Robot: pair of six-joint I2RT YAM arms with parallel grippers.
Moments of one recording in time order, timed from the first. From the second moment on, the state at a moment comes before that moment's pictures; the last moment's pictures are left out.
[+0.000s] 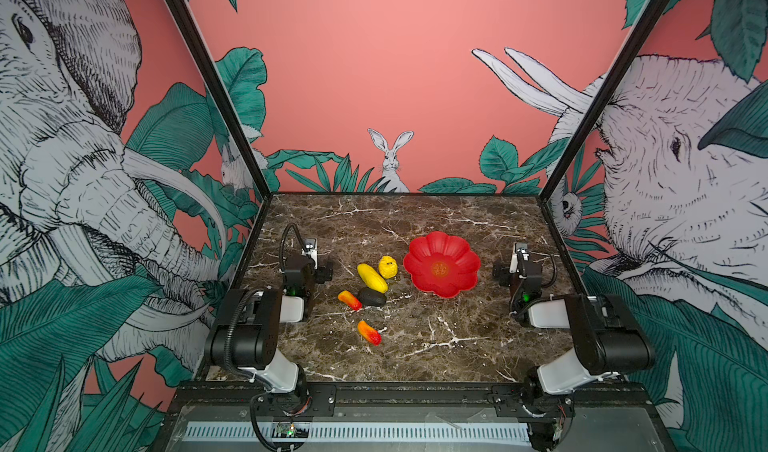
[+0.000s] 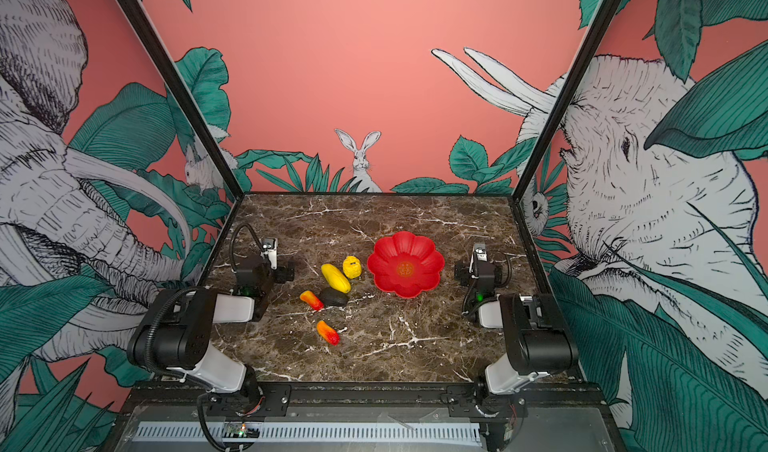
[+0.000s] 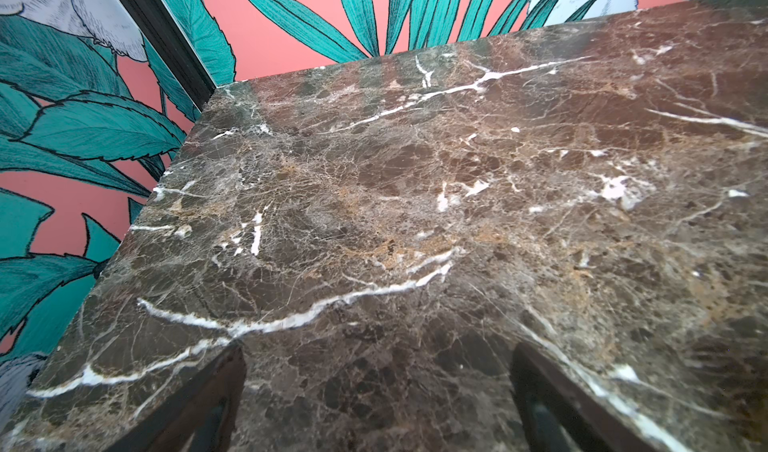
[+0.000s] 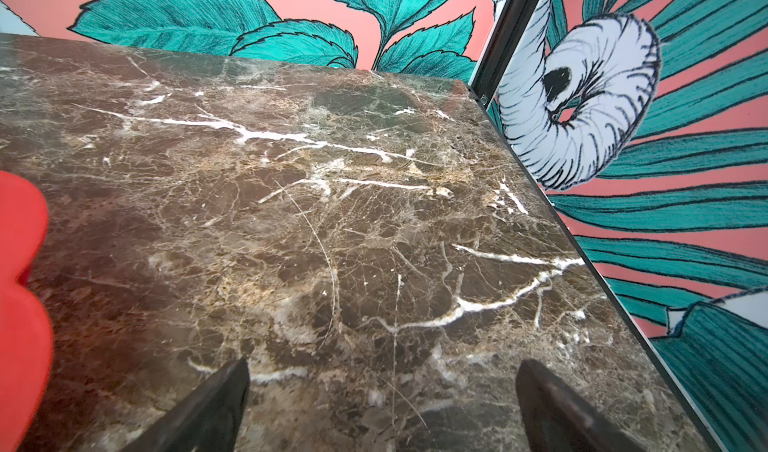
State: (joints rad) left arm -0.05 1.57 0.41 0.76 -0.07 0.15; right arm 0.05 1.55 0.36 0.79 0.25 -0.06
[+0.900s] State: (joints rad) left arm -0.15 0.76 0.81 -0.30 -0.02 0.01; right arm 0.61 1.31 1.03 -0.19 0.19 0.00
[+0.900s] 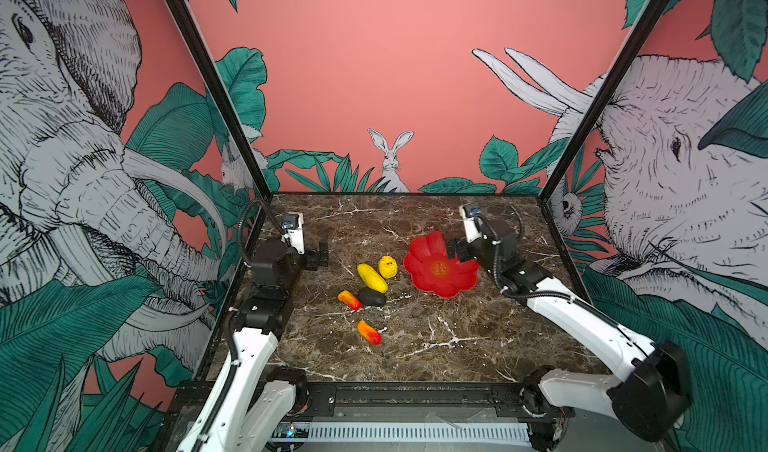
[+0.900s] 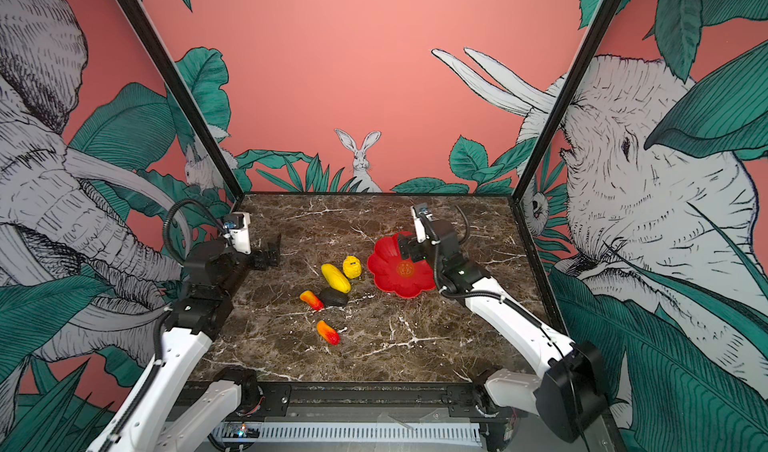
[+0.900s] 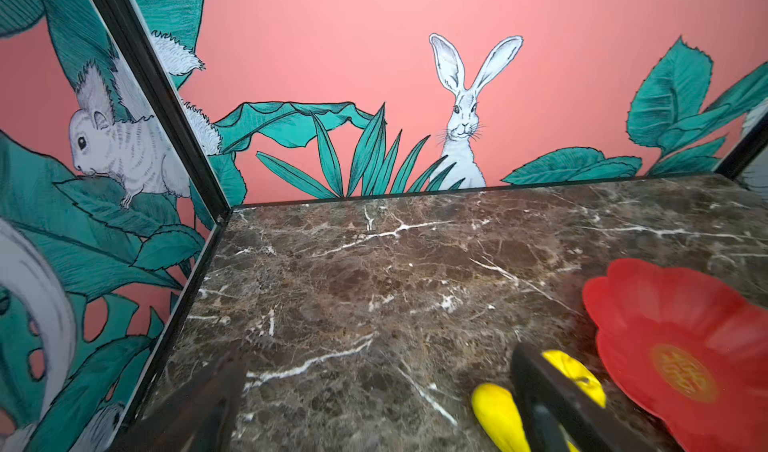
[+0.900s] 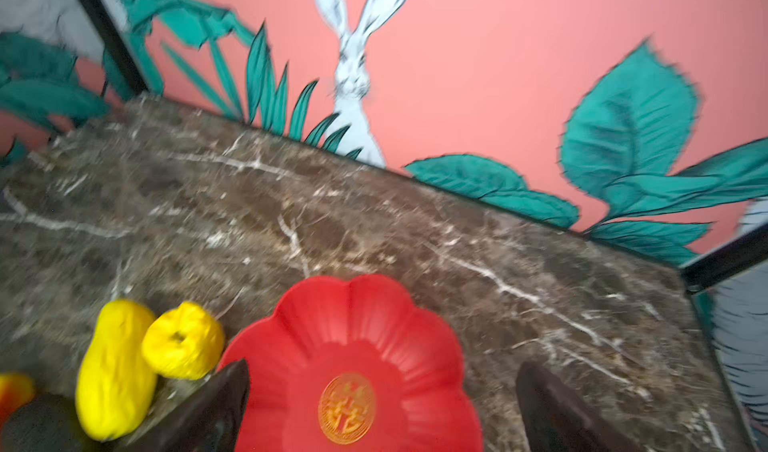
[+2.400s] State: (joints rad) left arm -0.15 0.69 0.84 -0.66 0.25 0.18; right arm 0.79 2.17 1.73 -0.56 -0.06 0.05
